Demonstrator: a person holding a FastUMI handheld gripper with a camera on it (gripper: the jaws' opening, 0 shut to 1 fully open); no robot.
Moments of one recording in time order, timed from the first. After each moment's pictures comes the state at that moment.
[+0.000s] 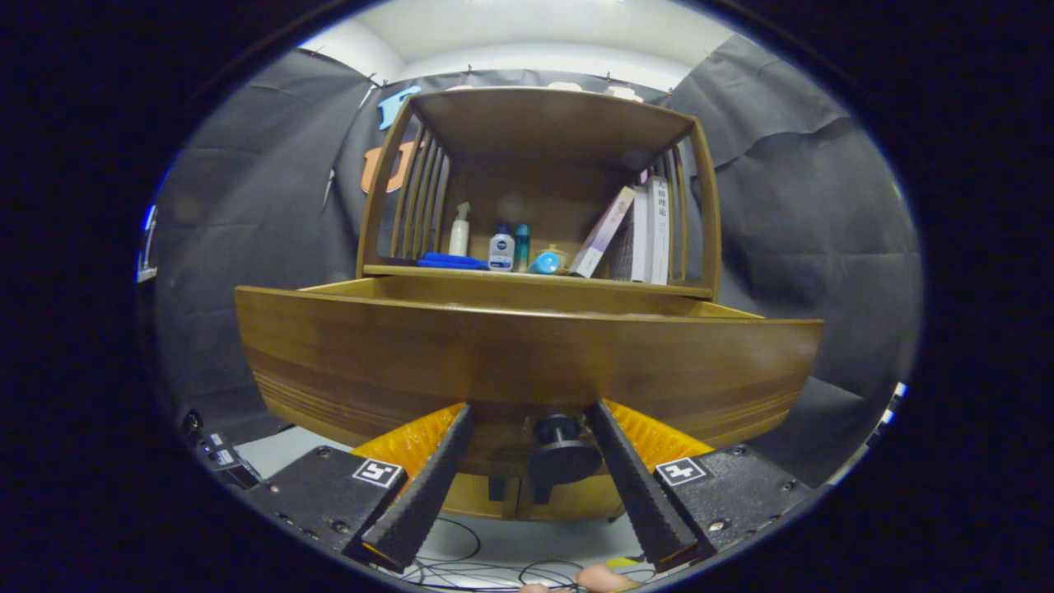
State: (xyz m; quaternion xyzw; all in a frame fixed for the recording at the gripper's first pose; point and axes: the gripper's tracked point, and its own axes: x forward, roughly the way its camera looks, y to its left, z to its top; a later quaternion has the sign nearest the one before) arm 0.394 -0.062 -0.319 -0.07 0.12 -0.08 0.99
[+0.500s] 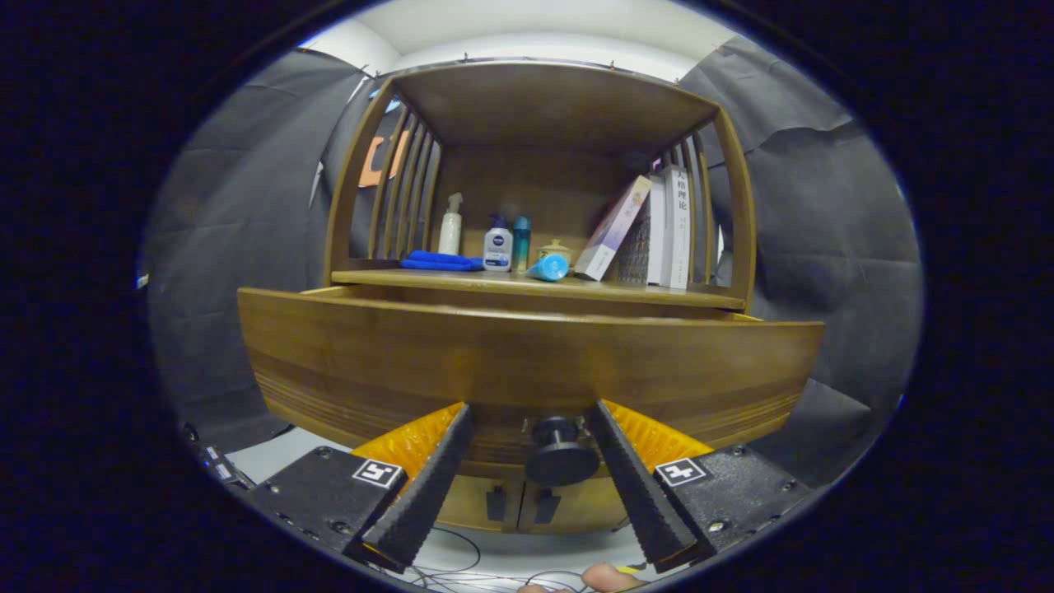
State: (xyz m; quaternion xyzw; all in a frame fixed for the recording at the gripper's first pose) arm 0.481 -0.068 -0.309 -0.06 0.14 -0.09 0.98
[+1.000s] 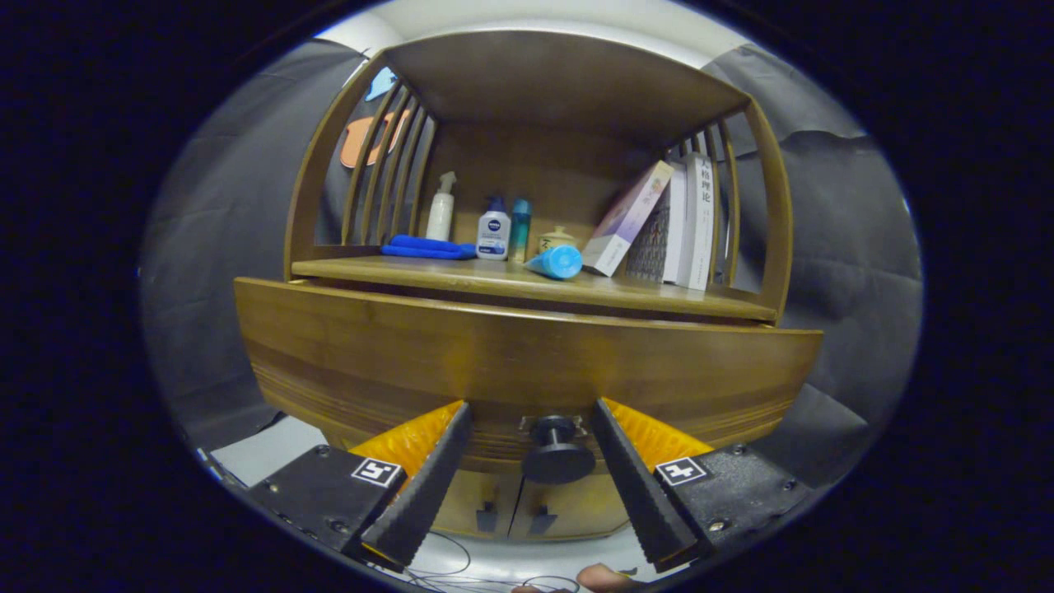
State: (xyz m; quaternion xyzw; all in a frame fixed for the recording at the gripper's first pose) arm 0.539 -0.076 -0.315 -0.09 0.16 -0.10 0.98
